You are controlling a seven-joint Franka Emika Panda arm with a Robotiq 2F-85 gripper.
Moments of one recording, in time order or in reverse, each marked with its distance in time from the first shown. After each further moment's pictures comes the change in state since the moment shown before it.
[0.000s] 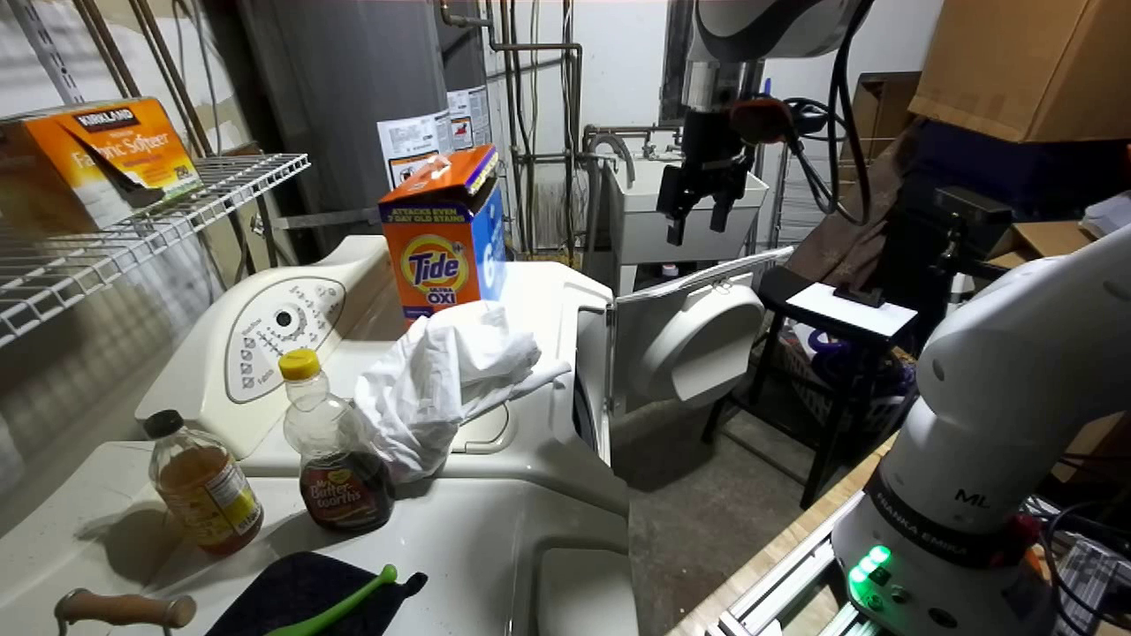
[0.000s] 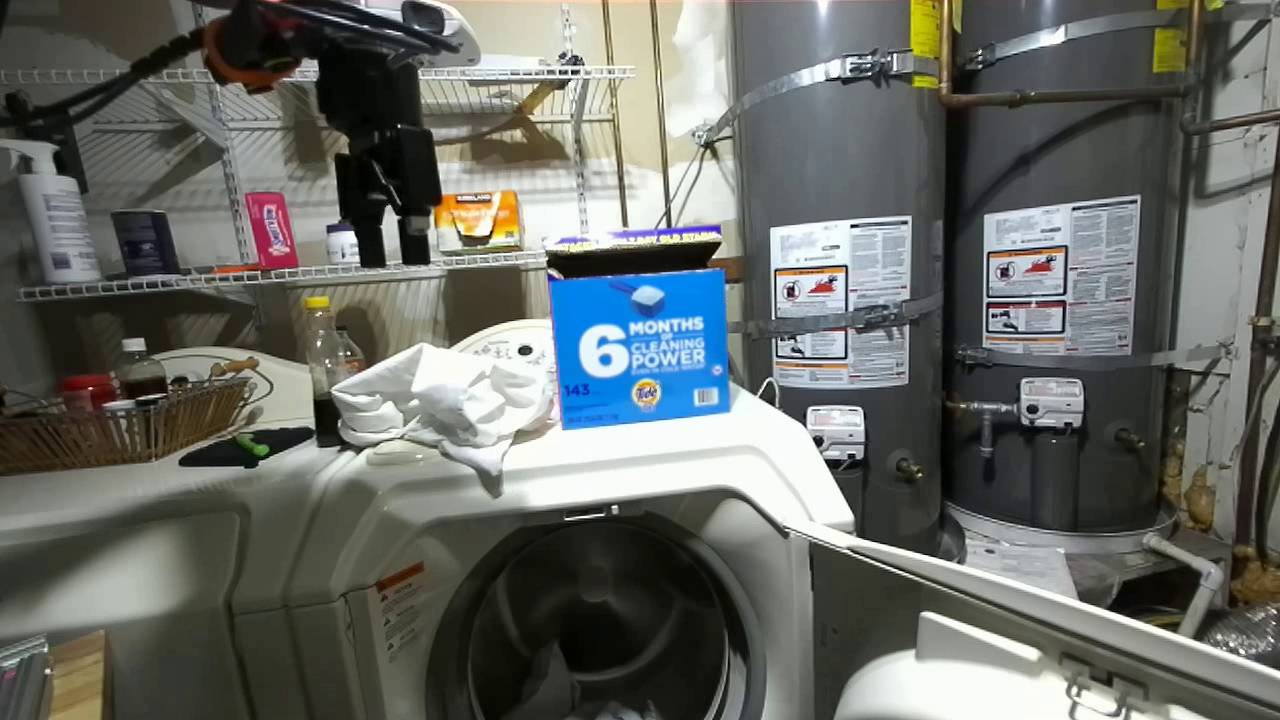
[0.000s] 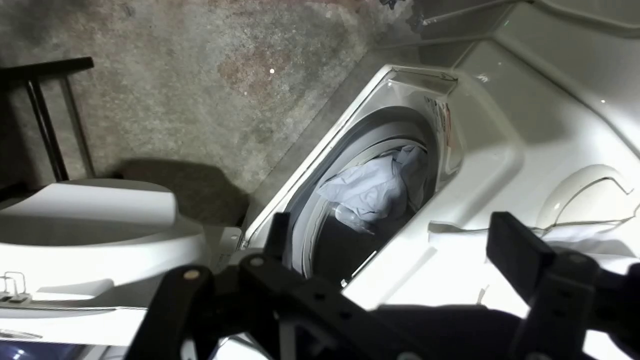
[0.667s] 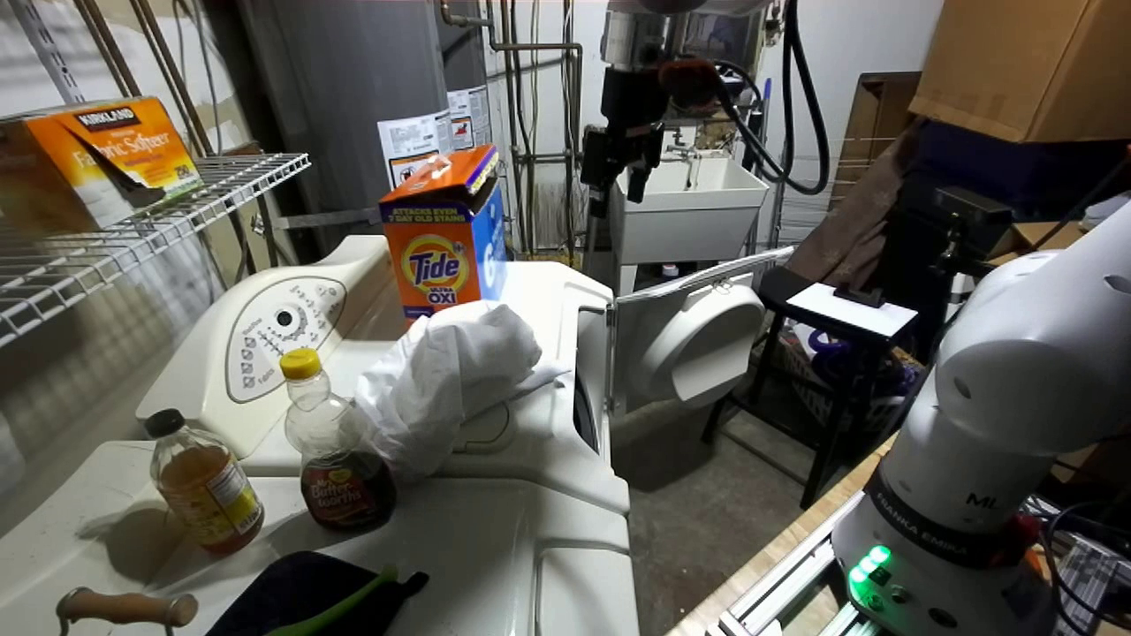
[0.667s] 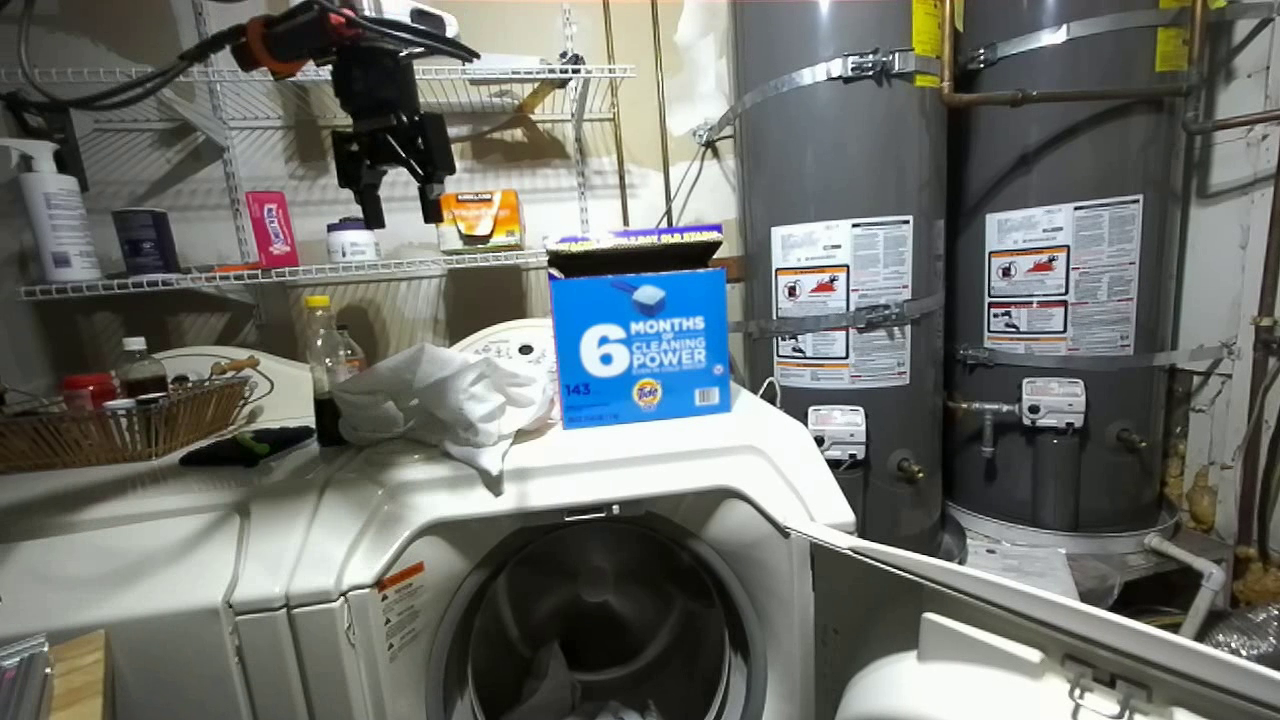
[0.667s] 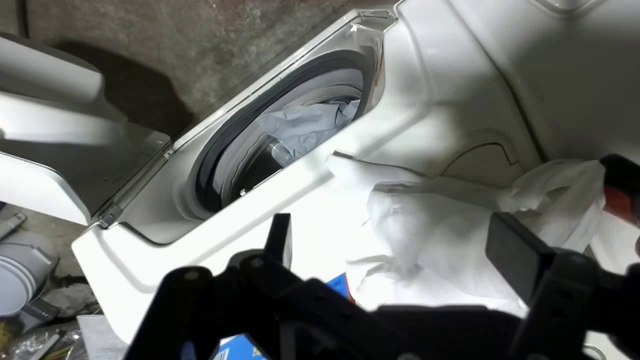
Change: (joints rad) arm 0.153 0.128 0.071 0.193 0.044 0.034 -0.069
